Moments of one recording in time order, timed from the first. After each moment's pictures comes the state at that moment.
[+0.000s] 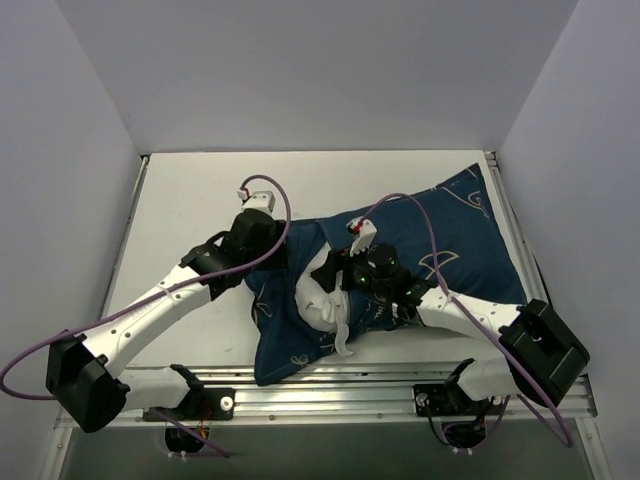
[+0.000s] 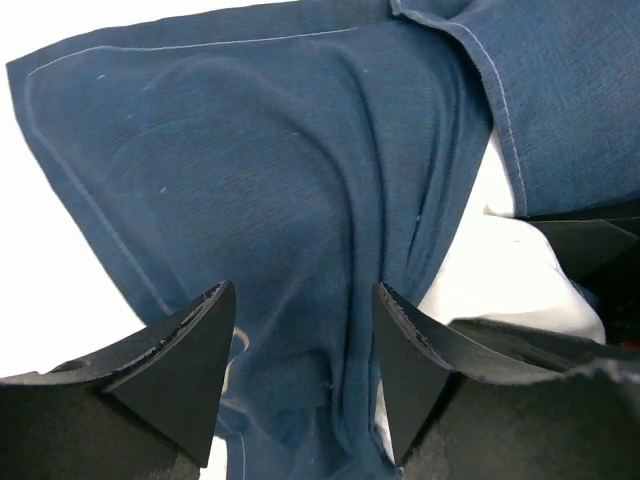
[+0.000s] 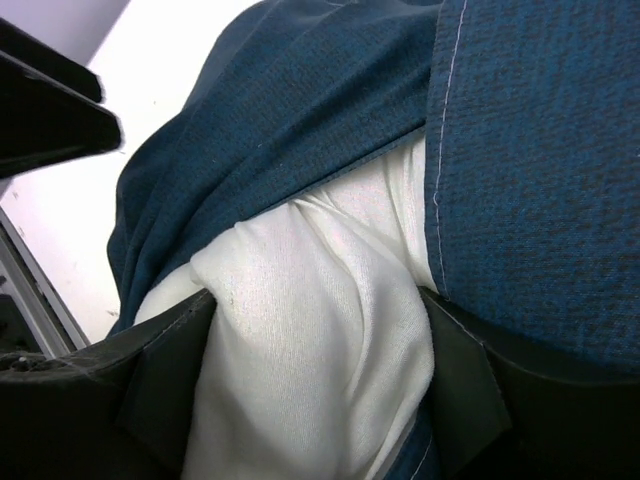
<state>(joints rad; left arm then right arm) -0.71 1.24 1.07 -0.54 -0.30 -0.56 0.74 1.34 0.59 0.38 -0.10 0.43</state>
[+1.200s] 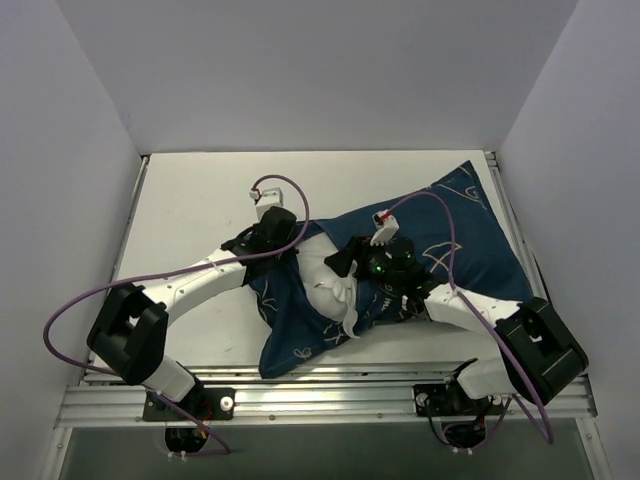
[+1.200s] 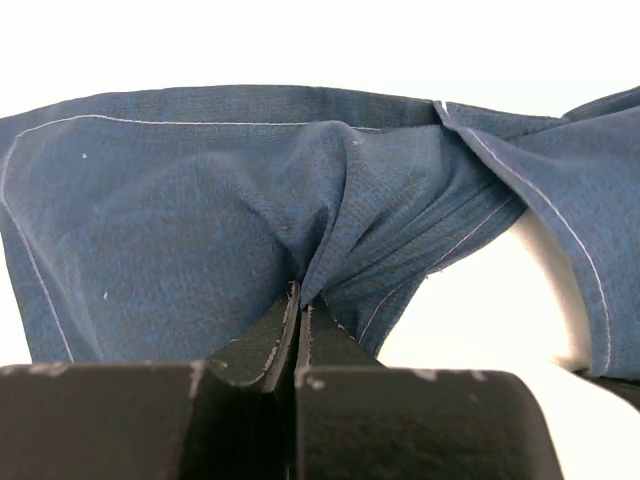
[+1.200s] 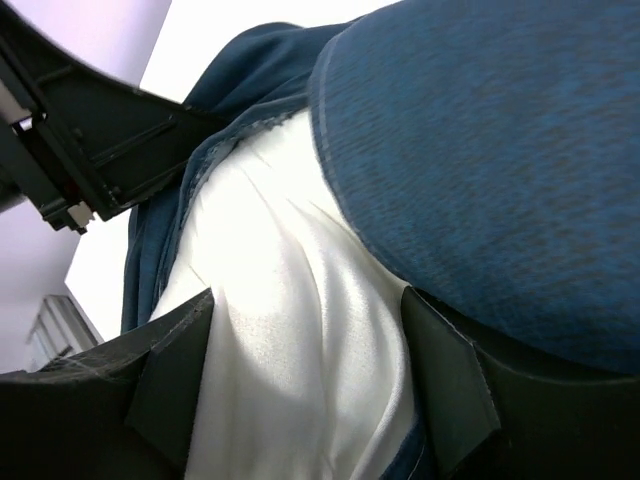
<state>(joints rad) -0.69 1.55 1.05 -0.22 -0.44 -0.64 0.60 1.36 0.52 0.49 -0.16 0.63</state>
